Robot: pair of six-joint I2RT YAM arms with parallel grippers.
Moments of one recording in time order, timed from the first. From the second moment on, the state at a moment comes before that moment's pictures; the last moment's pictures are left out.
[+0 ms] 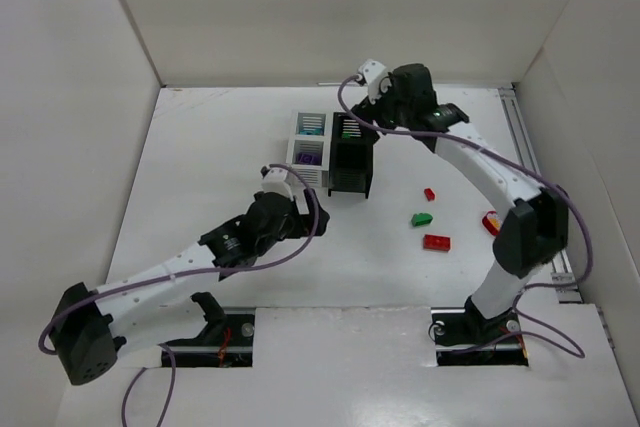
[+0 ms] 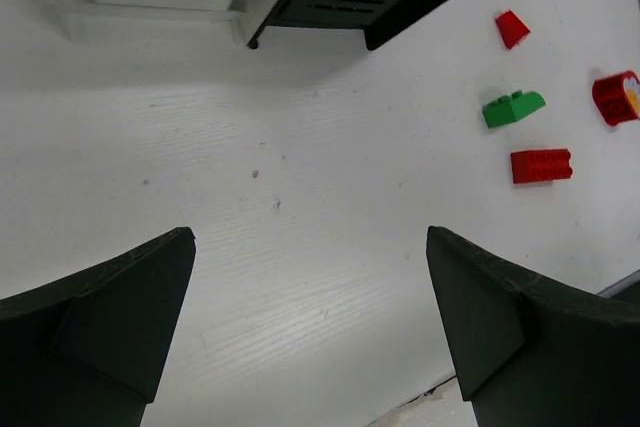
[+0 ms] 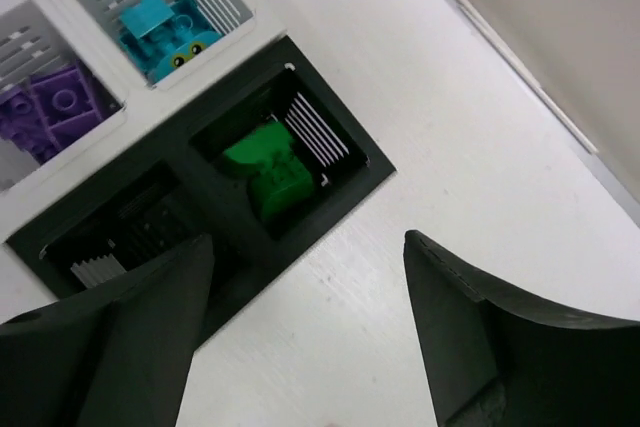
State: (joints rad) left arm -0.88 0.93 0.59 -0.20 -0.30 -0.73; right arm 0.46 1.76 1.62 -0.43 -0.13 -0.38
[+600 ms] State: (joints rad) left arm -1.09 1.79 1.14 0.03 0.05 -0.08; right arm 0.14 0.99 1.02 -0.52 -0.14 -0.31
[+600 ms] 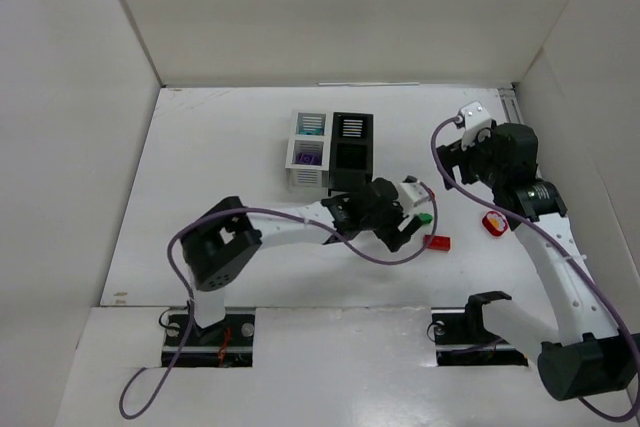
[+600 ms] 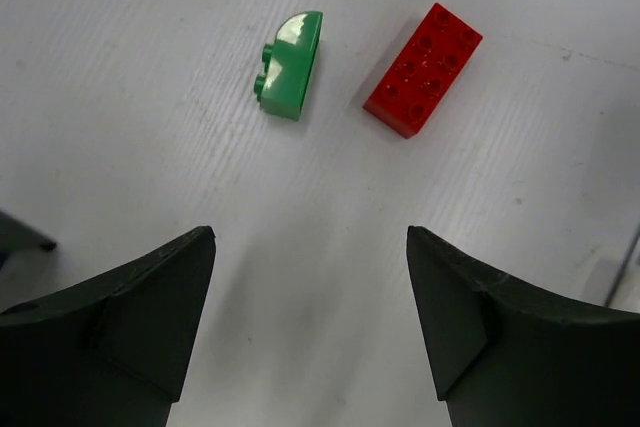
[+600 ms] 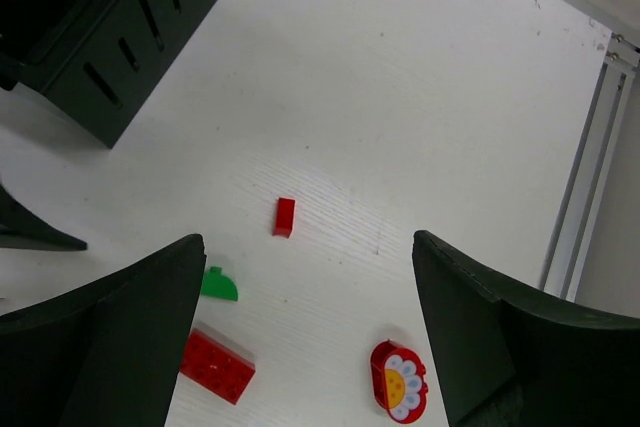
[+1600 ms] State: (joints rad) left arm -1.06 2.23 1.57 0.01 0.11 0.11; right arm 0.10 0.88 1.02 -0.63 -0.11 -0.33
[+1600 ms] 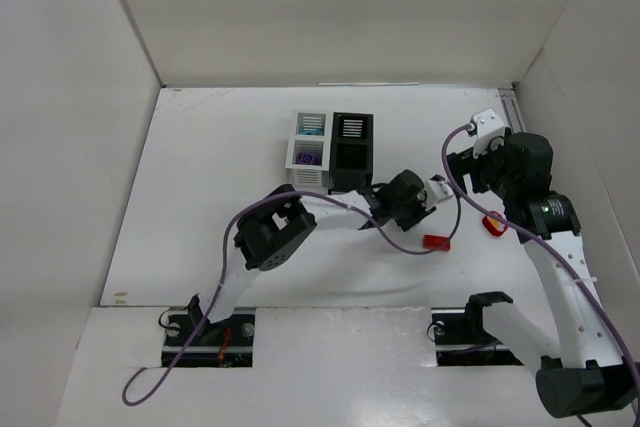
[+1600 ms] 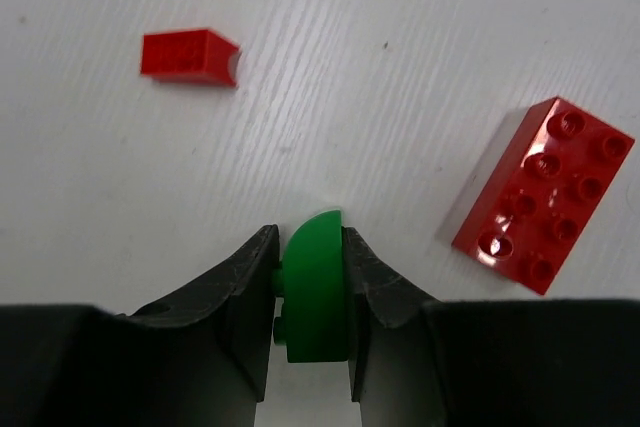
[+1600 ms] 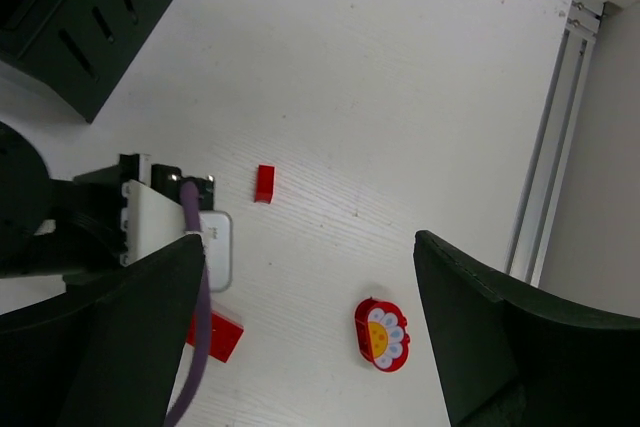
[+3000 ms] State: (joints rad) left arm -0.69 1.78 1.51 0.02 -0.16 -0.12; right arm 0.10 1.23 0.97 -0.54 -0.04 -0.30
